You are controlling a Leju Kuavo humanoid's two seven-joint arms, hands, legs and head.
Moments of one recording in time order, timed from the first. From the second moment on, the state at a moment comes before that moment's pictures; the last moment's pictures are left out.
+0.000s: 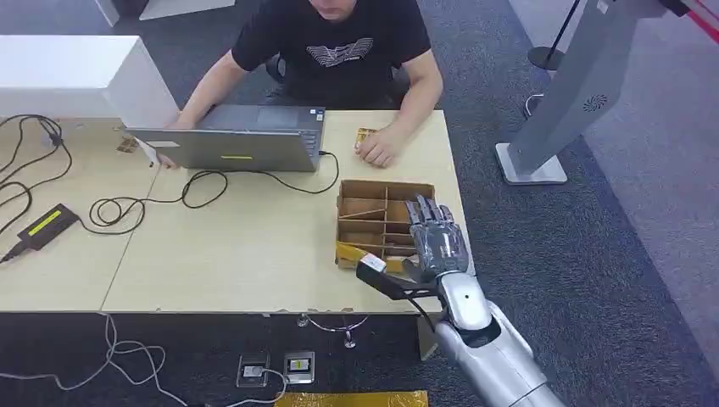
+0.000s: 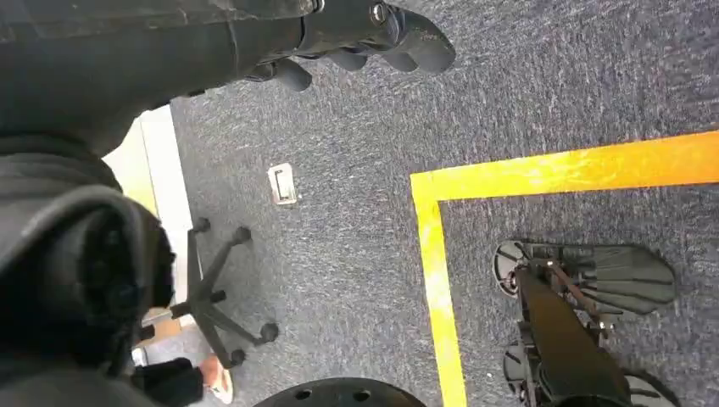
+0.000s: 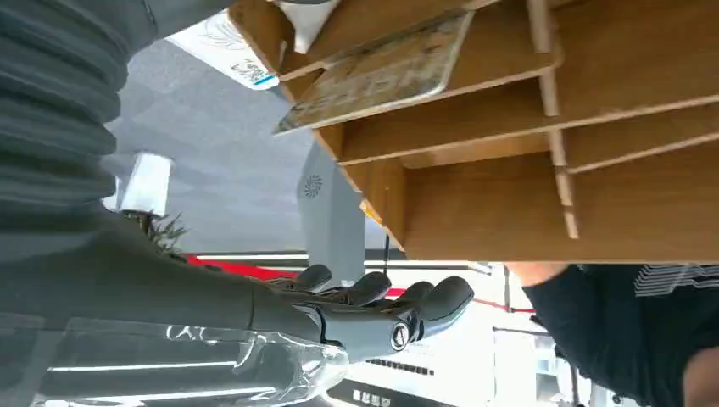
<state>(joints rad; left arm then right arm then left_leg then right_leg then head) -0.17 0.22 -1.21 -0.17 0.99 0.15 0.21 -0.42 -0.01 0.62 -0.93 1.09 -0.20 0.23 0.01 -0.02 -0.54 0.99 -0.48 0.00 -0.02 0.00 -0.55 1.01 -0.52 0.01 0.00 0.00</state>
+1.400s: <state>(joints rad) -0.17 0.26 -1.28 -0.17 0.97 0.11 0.18 -0.34 -0.10 0.57 -1.13 0.96 -0.11 0.20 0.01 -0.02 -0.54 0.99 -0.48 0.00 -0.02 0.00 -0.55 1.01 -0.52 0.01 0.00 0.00</state>
